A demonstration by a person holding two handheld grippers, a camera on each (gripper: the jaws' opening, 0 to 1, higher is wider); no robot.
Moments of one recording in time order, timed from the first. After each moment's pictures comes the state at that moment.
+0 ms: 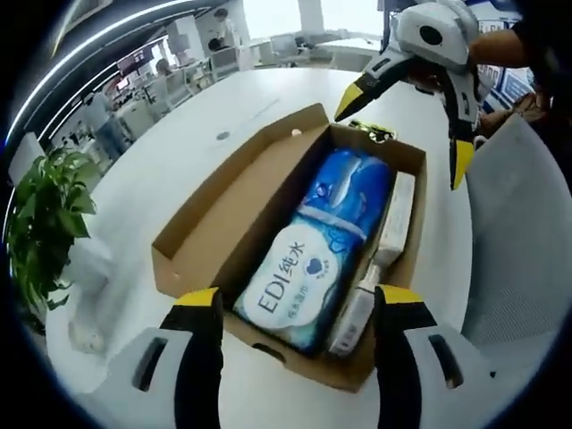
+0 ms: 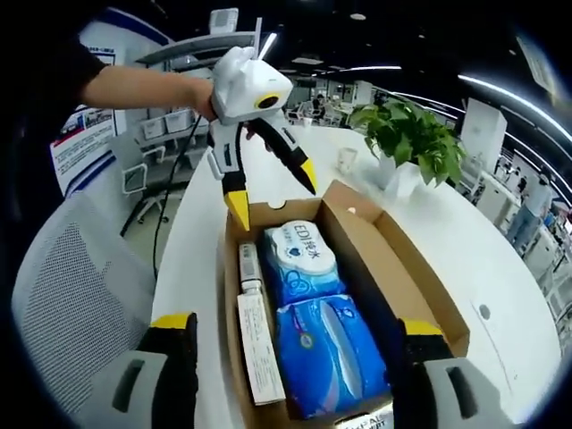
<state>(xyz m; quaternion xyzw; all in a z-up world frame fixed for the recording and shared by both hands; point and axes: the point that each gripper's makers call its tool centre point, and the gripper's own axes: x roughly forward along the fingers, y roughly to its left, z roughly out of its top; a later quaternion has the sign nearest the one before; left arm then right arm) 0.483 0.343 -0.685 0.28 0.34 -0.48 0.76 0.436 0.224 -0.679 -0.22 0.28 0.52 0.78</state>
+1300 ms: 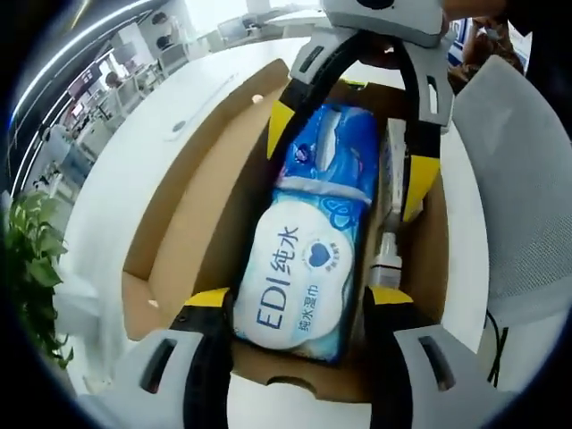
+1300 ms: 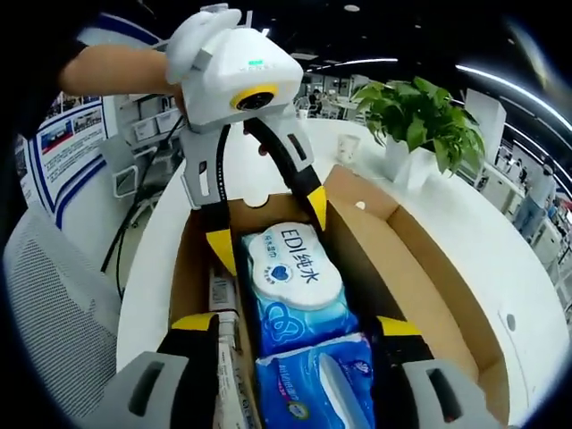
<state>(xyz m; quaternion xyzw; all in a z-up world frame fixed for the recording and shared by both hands) 0.498 0.337 -0.741 0.37 0.35 -0.53 0.68 0.478 0.282 -0.729 -0.21 0.30 0.51 0.78</state>
